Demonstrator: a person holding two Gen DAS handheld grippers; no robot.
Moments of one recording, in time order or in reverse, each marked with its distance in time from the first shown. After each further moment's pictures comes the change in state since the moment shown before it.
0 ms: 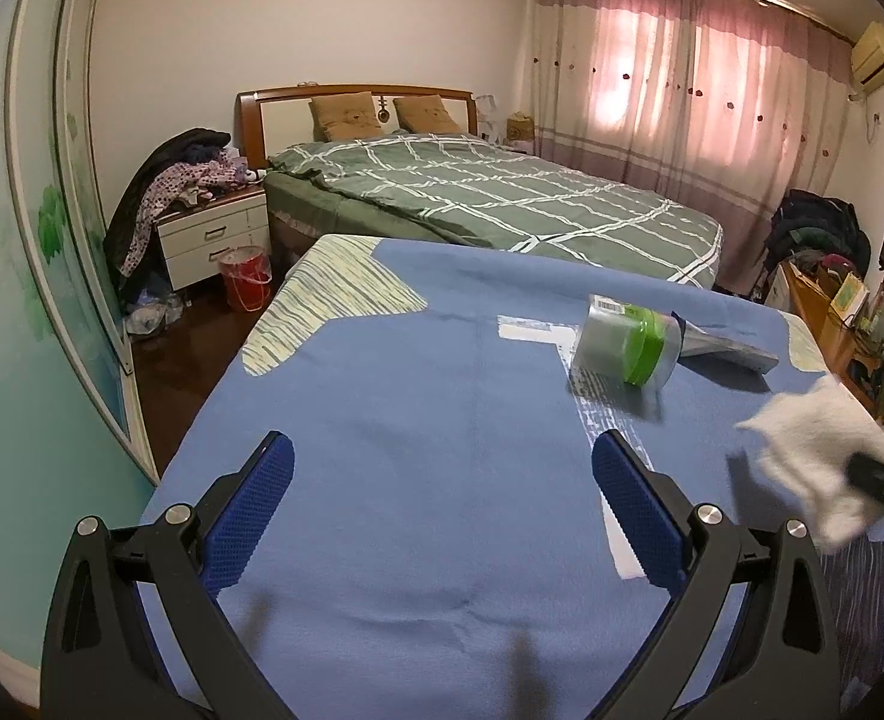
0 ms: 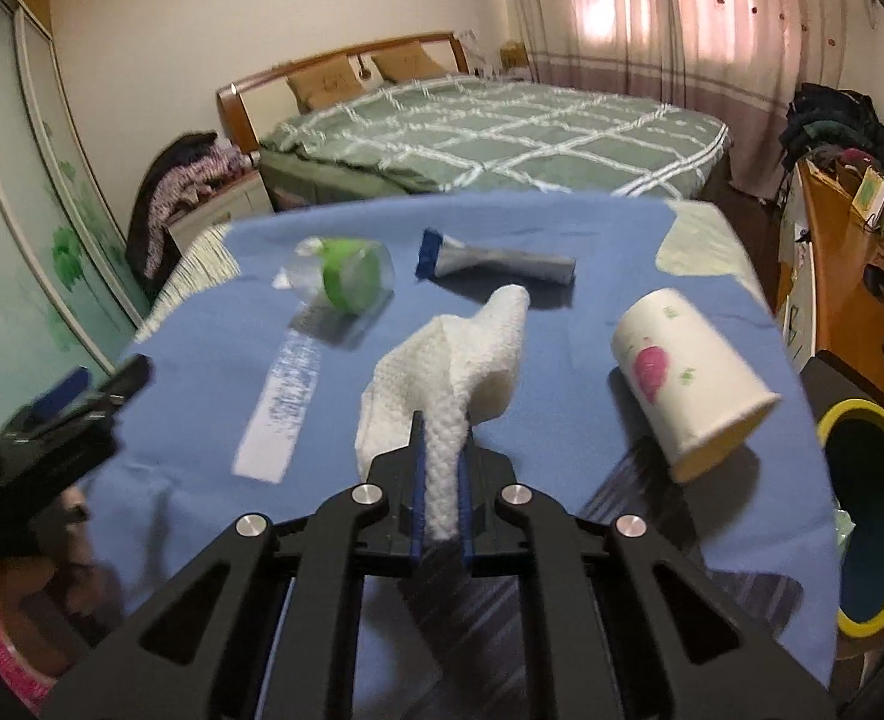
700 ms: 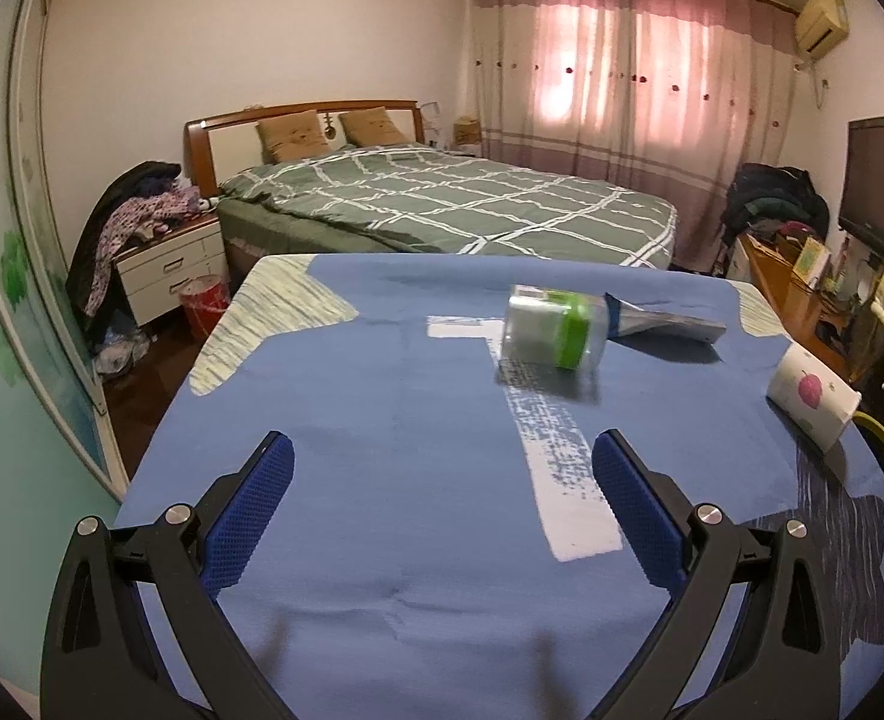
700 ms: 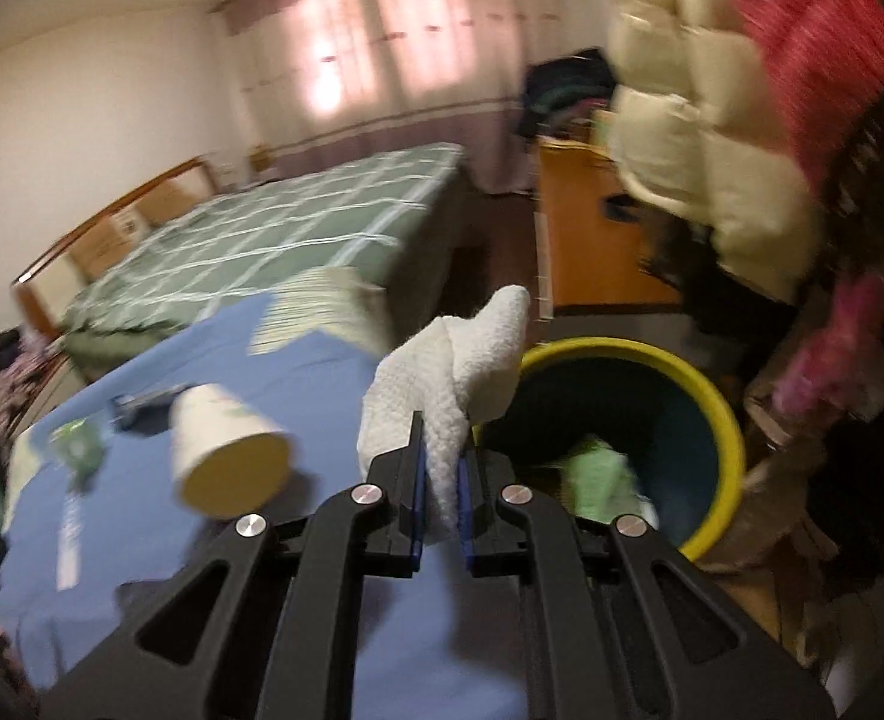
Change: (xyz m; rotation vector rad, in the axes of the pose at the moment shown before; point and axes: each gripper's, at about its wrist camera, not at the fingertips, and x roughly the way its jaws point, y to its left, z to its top) left arm -0.013 -0.031 -0.008 0.111 -0.027 -0.087; right arm -0.090 -0.199 -0.048 0.453 -0.191 -0.497
